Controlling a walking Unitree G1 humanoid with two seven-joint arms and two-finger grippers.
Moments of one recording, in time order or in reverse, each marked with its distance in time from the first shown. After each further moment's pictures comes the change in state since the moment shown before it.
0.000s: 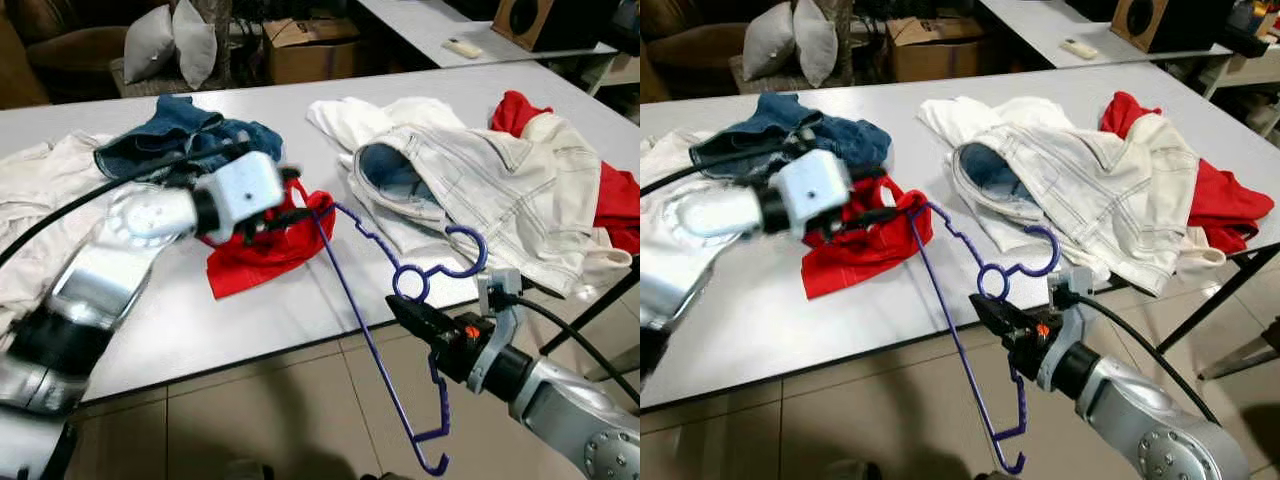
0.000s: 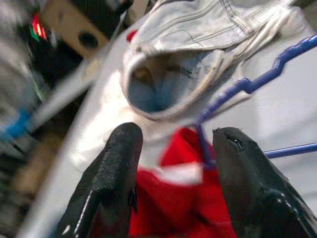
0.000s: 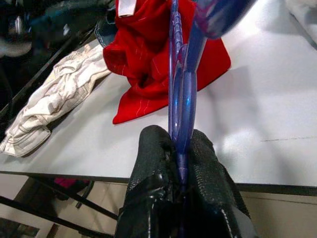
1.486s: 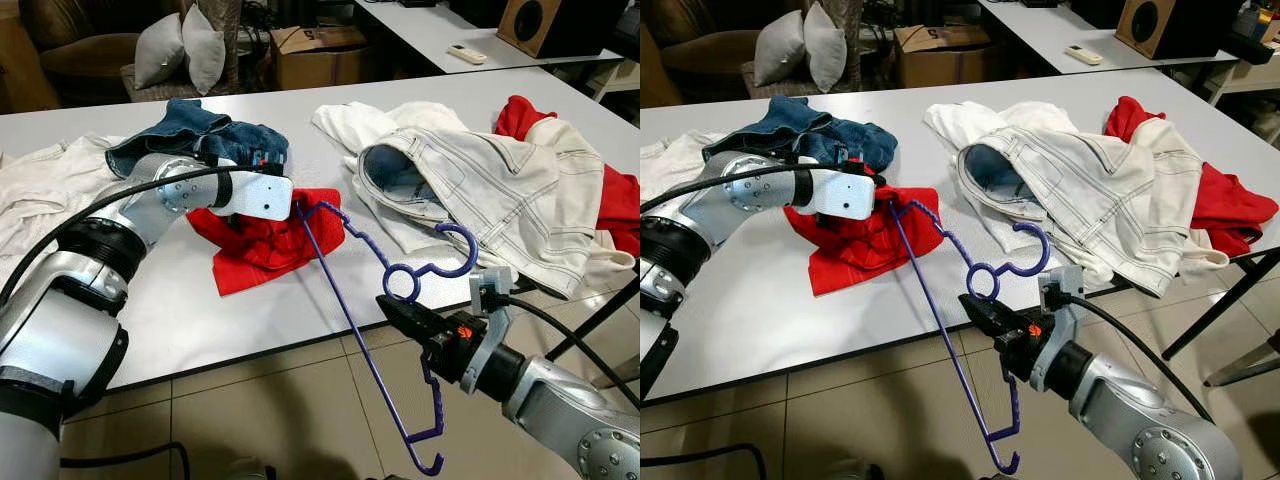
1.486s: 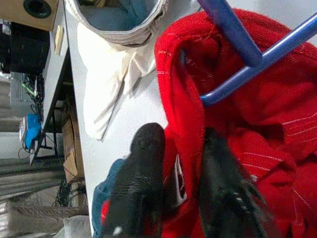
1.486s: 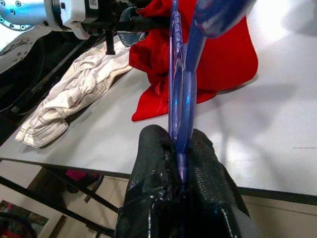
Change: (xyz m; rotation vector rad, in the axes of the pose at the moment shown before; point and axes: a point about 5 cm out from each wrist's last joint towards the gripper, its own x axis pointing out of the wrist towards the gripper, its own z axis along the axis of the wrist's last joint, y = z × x) left arm 0.030 0.024 -0.055 0.362 0.273 -0.199; right arm 0.005 0.006 0.000 -0.019 0.002 0.052
